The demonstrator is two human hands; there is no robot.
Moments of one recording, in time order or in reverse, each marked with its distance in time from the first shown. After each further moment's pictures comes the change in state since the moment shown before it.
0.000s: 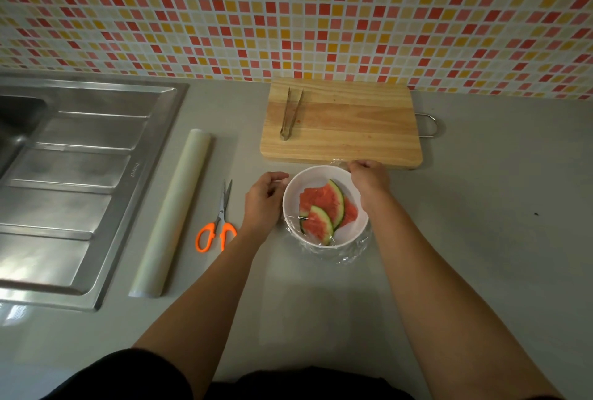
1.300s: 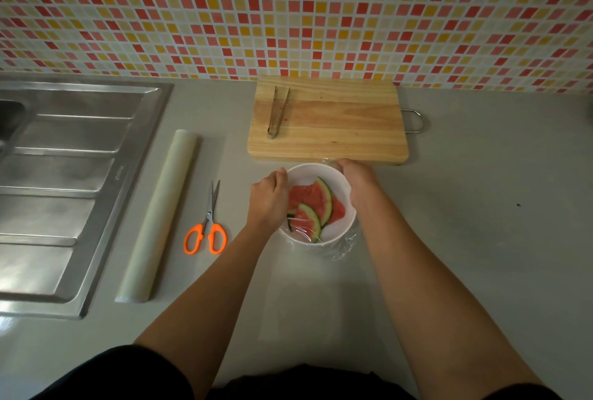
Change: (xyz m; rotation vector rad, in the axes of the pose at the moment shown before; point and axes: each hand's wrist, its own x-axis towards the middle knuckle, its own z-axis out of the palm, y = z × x) left_hand -0.006 0.027 0.026 0.298 -0.014 0.002; right_hand 0.000 -0.006 -0.002 0.202 -0.129 0.242
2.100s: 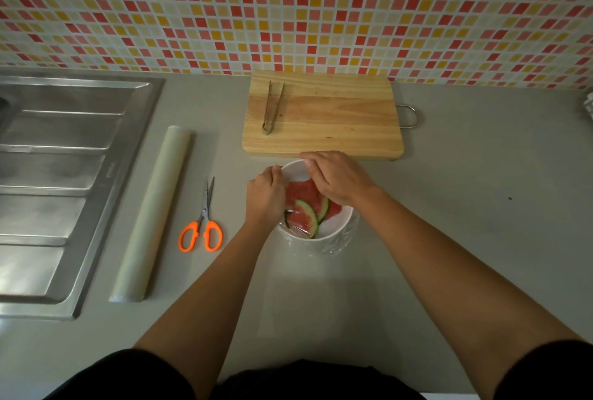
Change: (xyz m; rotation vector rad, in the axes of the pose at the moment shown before) left_hand -0.002 0.004 0.000 -0.029 0.043 0.011; right_hand -0.024 -0.001 -0.010 -1.132 -0.256 -1.249
